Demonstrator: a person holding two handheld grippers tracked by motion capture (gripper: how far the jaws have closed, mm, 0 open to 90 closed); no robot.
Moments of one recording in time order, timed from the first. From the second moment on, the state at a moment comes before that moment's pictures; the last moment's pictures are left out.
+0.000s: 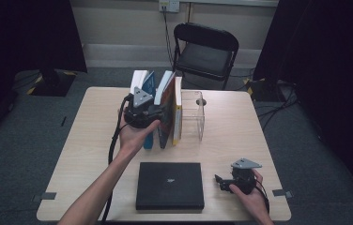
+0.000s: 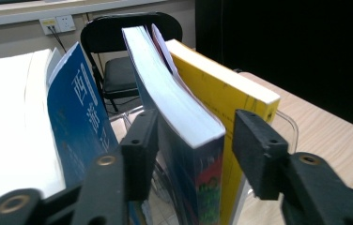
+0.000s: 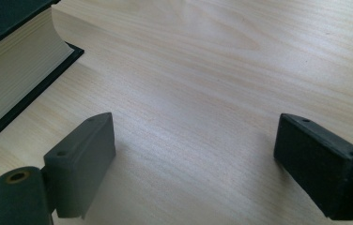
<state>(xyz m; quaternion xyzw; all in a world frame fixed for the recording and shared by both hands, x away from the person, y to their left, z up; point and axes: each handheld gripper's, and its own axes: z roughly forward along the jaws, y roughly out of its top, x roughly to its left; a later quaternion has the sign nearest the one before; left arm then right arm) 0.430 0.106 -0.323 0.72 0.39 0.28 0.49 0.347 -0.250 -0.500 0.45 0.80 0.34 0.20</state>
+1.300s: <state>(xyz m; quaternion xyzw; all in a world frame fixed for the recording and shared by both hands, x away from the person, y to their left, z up) 0.410 0.130 -0.375 0.73 0.42 0.20 0.50 0.347 -0.250 -0.500 0.46 0.80 0.34 0.20</state>
